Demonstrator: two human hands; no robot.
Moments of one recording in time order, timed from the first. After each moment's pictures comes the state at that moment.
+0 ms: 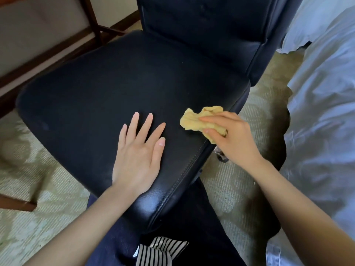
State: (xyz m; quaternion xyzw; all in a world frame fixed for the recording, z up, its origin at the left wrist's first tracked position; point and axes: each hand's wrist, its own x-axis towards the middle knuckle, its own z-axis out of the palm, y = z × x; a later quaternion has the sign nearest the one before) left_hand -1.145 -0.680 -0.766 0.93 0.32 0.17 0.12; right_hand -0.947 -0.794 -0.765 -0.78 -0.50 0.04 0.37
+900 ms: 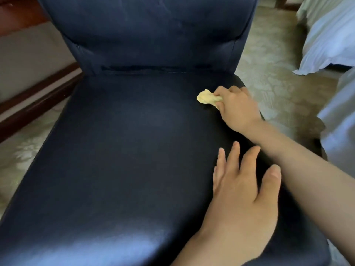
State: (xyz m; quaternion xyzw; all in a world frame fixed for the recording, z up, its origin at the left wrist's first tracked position) left_hand -1.007 -0.688 -0.734 0.78 0.27 0.07 0.56; right_hand -0.822 -0.613 -0.745 -0.87 -0.48 -0.07 0.11
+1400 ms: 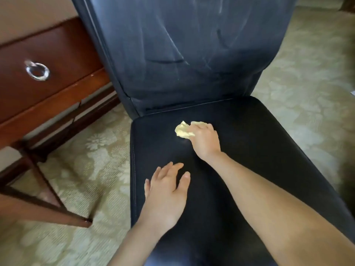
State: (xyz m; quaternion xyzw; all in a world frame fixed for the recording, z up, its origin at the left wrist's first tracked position) left_hand -1.139 -0.556 -0.670 0.76 0.54 0.07 0.37; right_hand -0.959 -0.481 -0.742 -0.82 -0.56 0.06 0.14
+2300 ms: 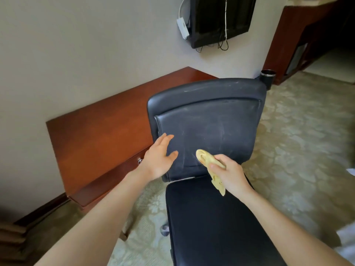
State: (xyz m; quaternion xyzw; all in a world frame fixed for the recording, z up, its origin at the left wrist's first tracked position) left_hand -1.192 -0.472 -0.235 0.80 0.51 0.14 0.28; right_hand -0.994 -0.562 -0.284 -0.71 -0.49 0.32 0.40
